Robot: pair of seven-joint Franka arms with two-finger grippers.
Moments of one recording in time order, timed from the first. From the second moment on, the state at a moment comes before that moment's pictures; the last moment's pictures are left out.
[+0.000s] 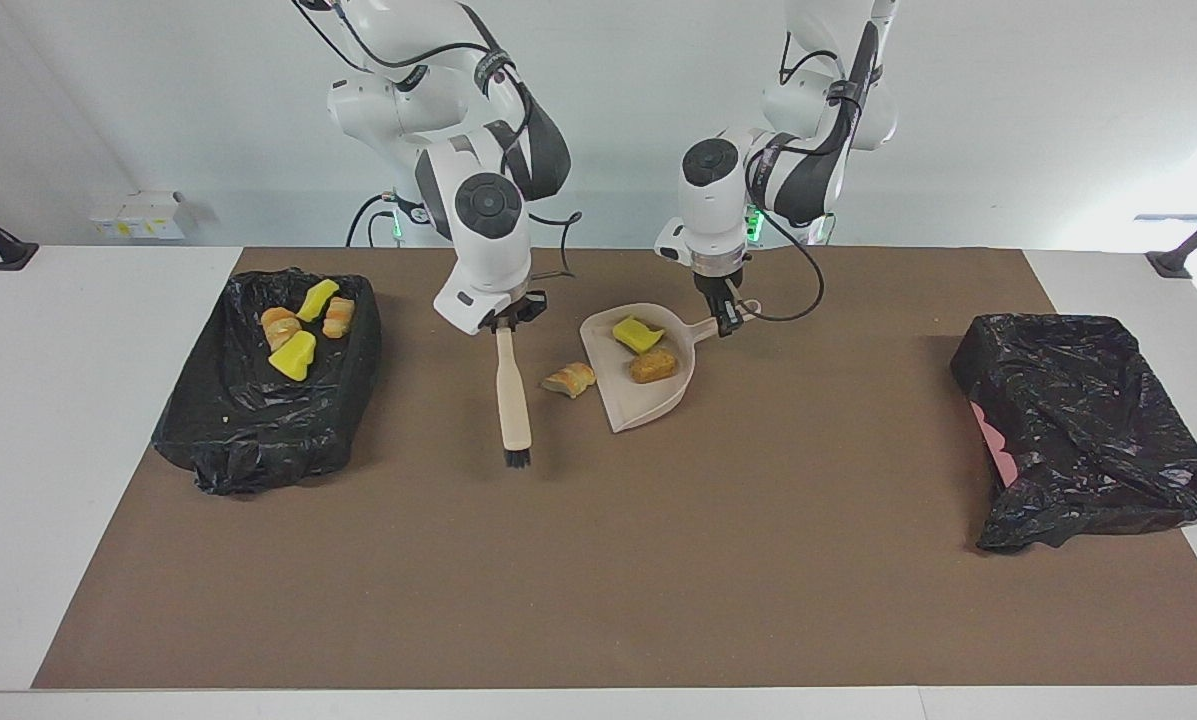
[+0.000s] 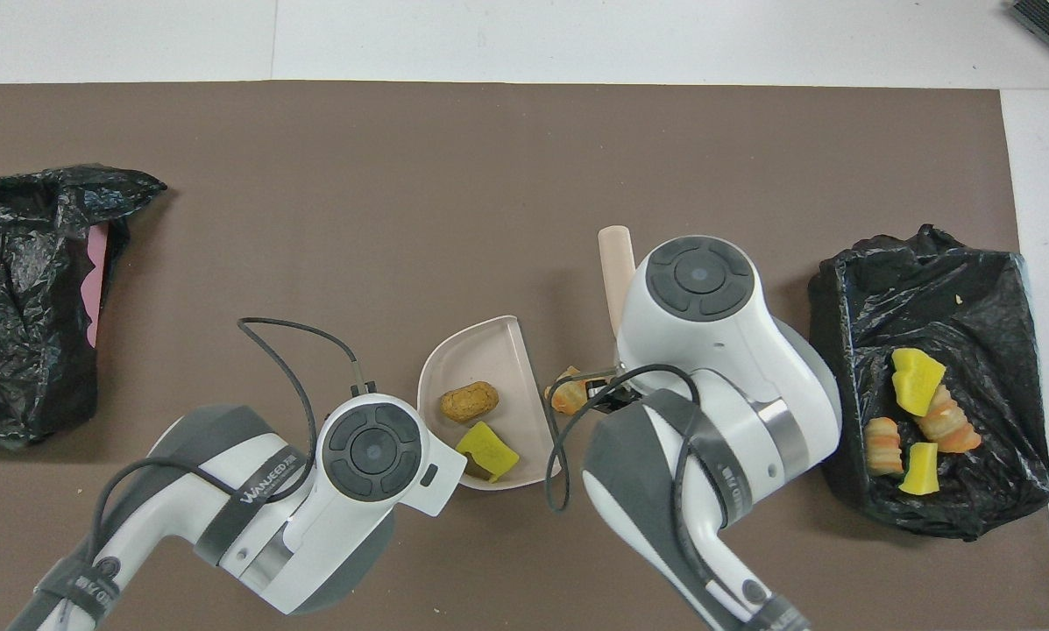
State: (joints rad) left arm -0.59 -0.04 -0.07 -2.28 0.18 2.10 0.62; right arm 0.18 0.14 0.25 -1.95 0.00 1.75 0.26
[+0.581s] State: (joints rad) left arm -0.59 -0.04 -0.07 -2.28 0.18 2.11 0.62; right arm 0.34 0.13 0.27 -2.06 0.16 1.76 0.25
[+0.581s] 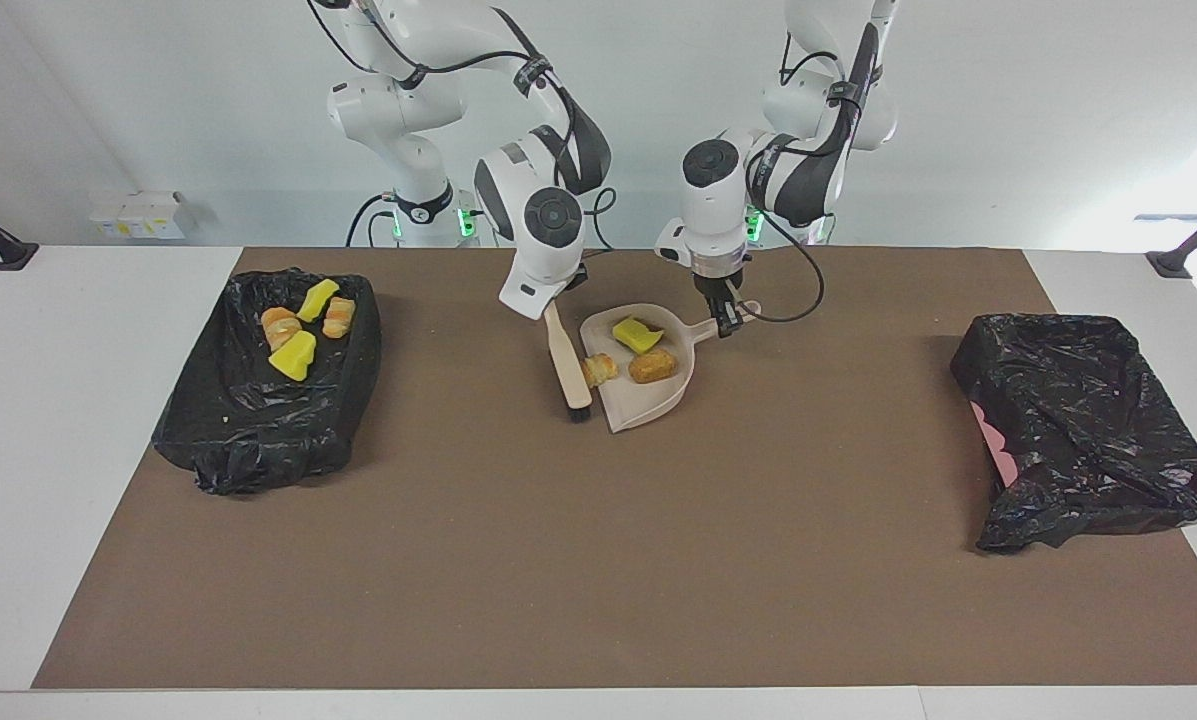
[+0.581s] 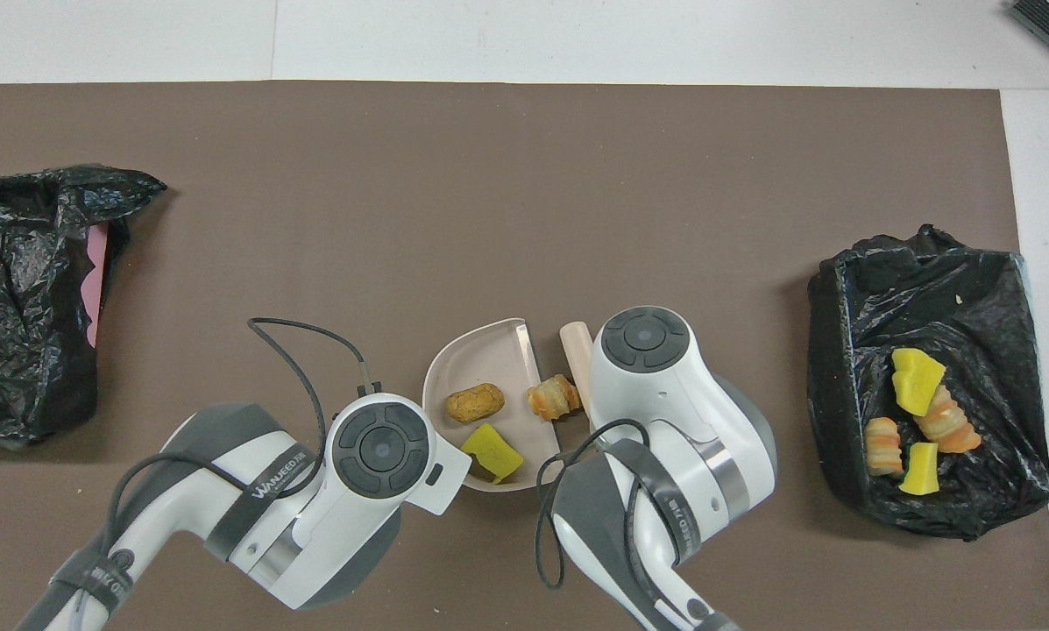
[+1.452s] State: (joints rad) left arm -0.42 0.01 -0.06 -2.28 0.18 2.29 0.79; right arm 0.30 0.04 0.25 -1.96 0.25 1.72 0.31
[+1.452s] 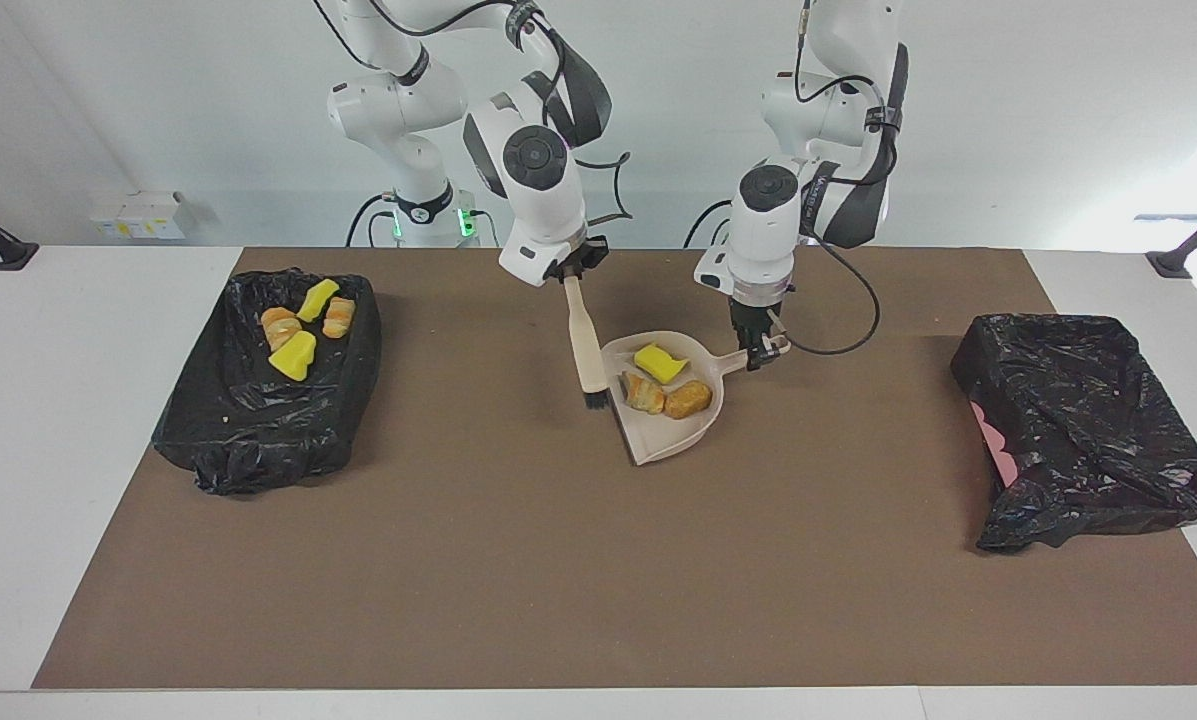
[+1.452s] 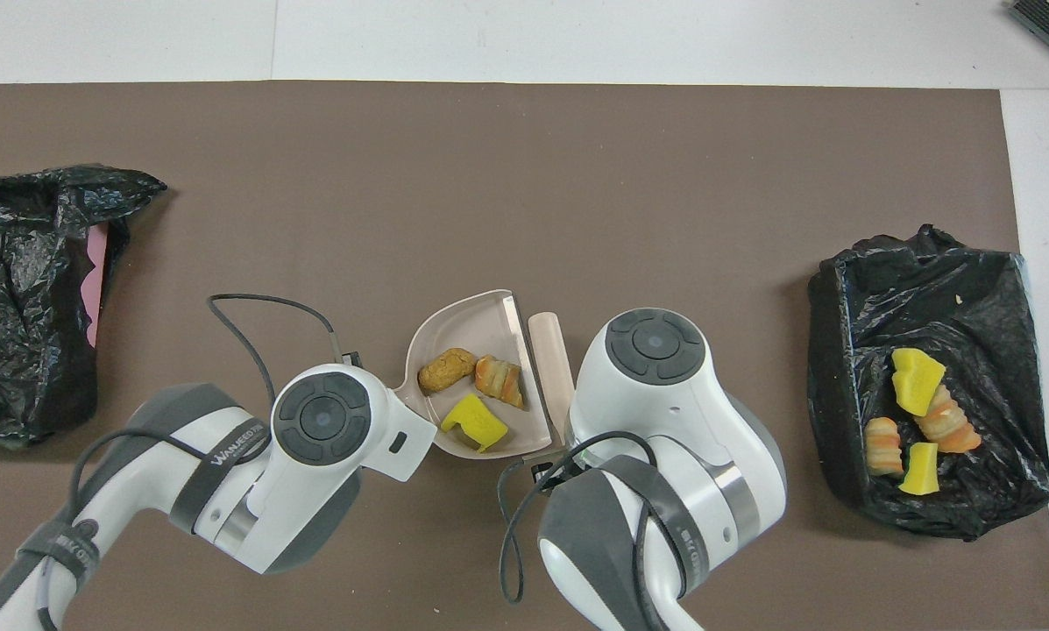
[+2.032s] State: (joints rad) left arm -0.16 0.06 -0.05 -2.08 0.04 2.19 1.21; right arm 0.44 -0.12 0.27 -2.10 0.29 1.69 0.48
